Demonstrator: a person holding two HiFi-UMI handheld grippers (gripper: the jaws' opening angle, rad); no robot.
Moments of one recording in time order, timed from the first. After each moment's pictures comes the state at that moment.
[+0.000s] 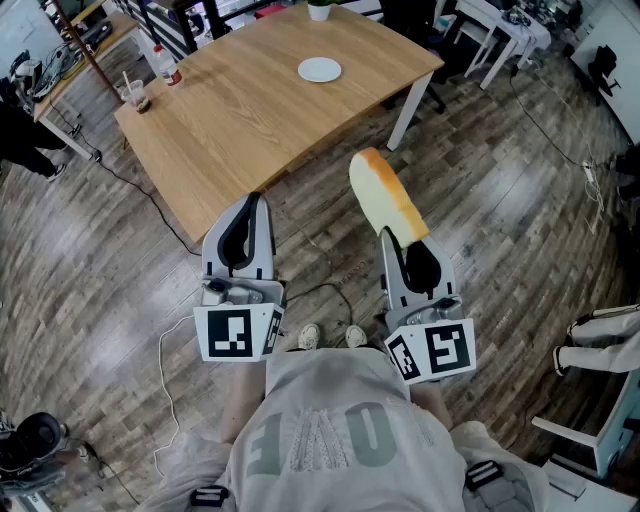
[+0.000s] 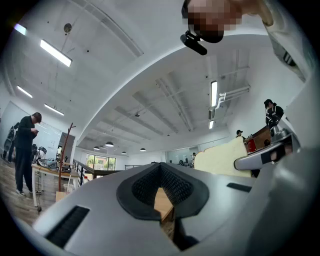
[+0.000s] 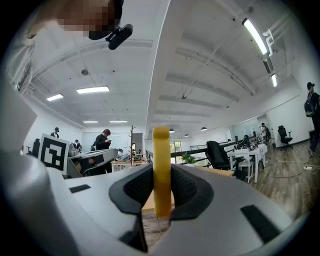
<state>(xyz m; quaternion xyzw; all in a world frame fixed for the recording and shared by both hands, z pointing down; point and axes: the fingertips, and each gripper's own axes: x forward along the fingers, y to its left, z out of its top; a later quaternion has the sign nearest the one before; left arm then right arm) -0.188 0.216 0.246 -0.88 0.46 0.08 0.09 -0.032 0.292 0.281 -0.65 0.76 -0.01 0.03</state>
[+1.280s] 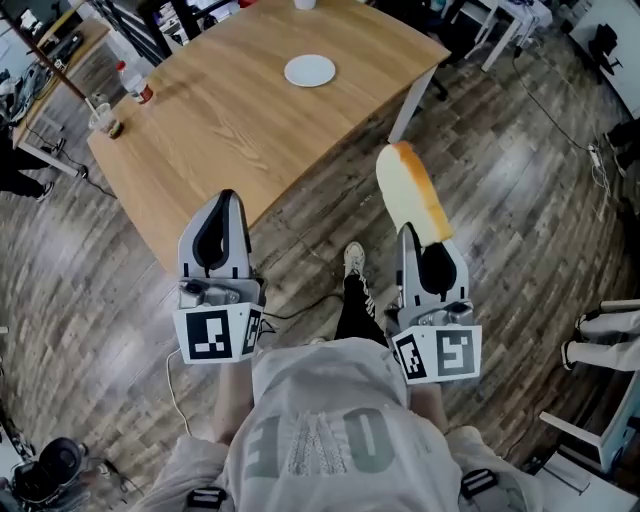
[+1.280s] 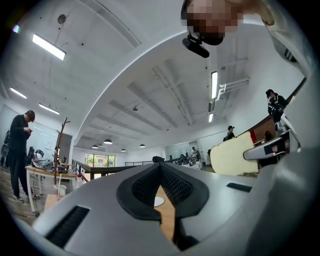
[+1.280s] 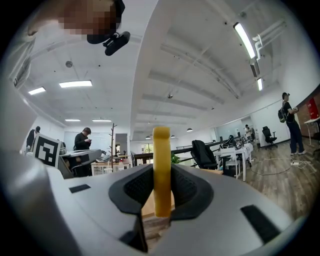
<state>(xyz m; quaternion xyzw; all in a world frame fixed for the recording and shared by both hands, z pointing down) -0.168 0.075 0.282 -0.88 0.45 0.05 0.09 0.038 0.181 0.321 -0.71 0.70 -0.02 0.04</state>
